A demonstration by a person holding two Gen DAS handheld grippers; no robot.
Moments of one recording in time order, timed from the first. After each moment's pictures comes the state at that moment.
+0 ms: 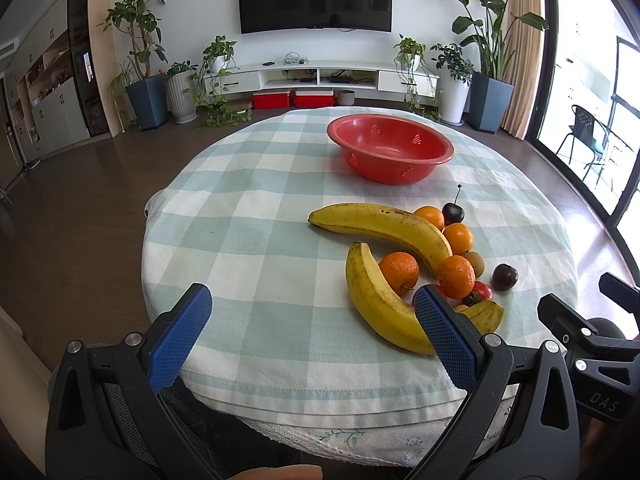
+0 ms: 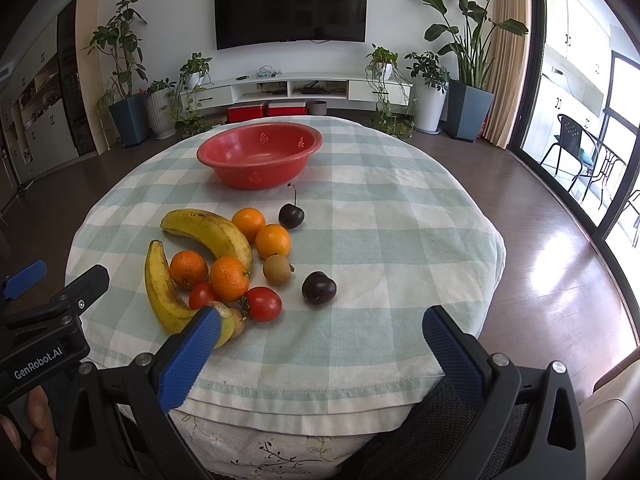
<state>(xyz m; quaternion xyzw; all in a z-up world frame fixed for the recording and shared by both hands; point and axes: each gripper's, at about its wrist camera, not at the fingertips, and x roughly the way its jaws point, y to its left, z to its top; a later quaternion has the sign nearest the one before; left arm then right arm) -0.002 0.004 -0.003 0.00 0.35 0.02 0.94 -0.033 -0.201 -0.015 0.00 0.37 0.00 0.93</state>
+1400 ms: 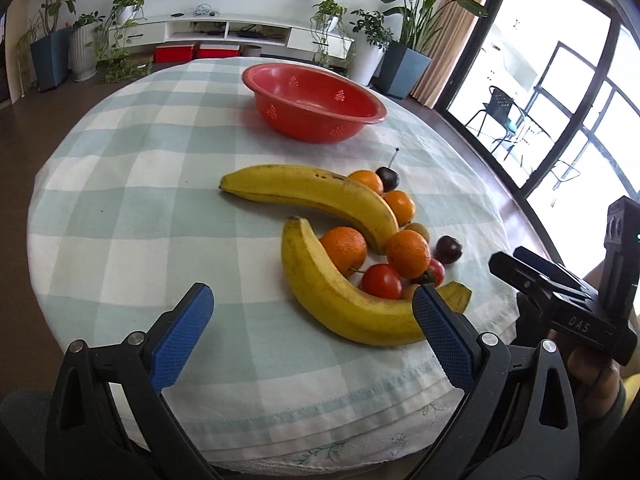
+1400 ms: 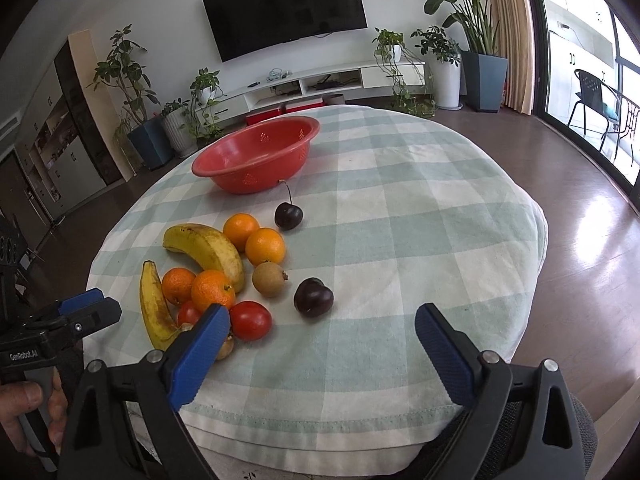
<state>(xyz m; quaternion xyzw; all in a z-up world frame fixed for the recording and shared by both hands) 0.049 0.021 -0.043 -0.07 0.44 -0.19 0.87 -0.009 -0.236 -0.038 0.09 0.38 0.05 0.92</state>
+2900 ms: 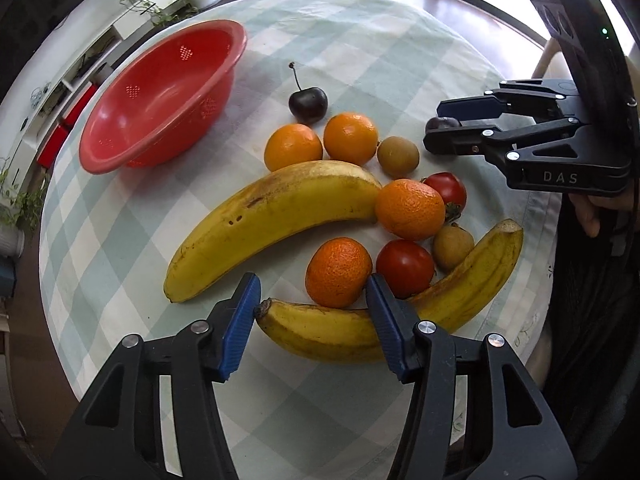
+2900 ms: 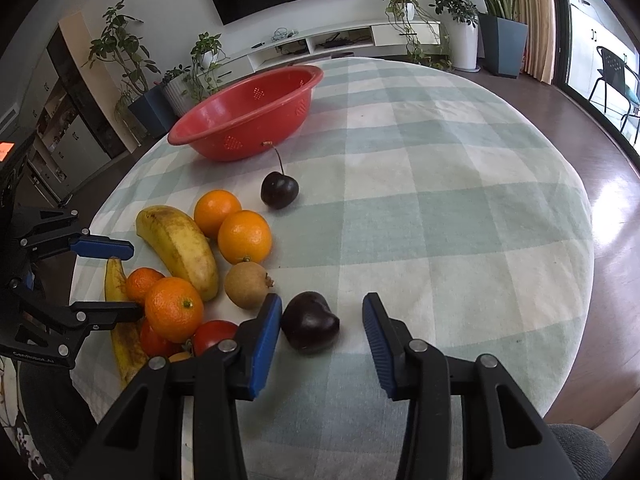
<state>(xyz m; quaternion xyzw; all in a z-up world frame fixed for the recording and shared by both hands) 0.130 -0.064 -0.051 0.32 0.51 -0.35 0.72 0.048 -0.236 -0.077 0.10 0.45 0.09 0.88</state>
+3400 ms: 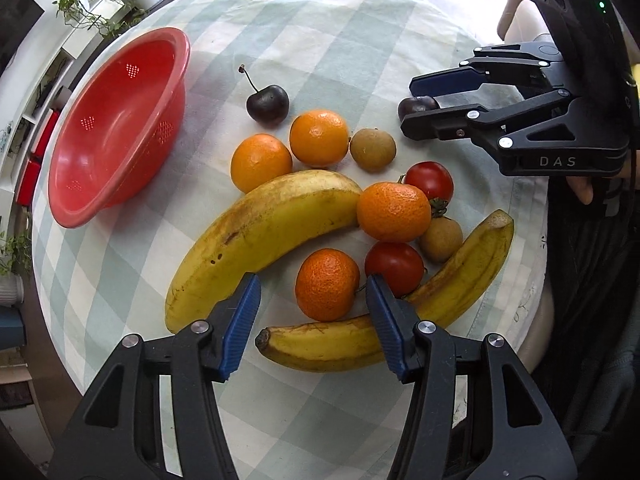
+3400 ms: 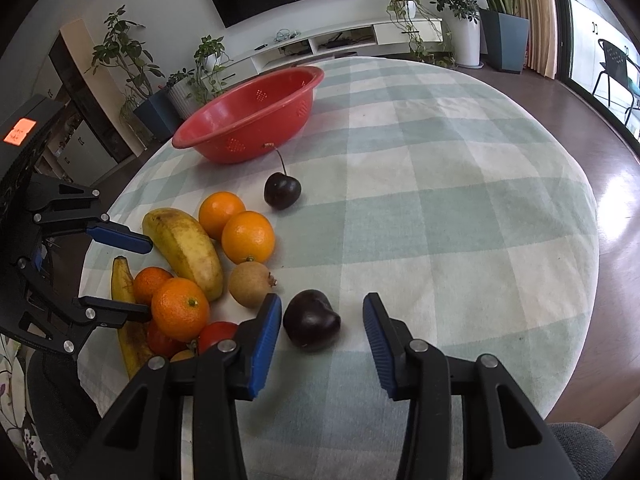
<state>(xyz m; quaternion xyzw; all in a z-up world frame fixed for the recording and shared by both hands) 0.143 -0.092 -0.050 0.38 0.52 -0.39 0.66 0.047 -0.240 -0.078 0.11 0.45 0.10 0.88</state>
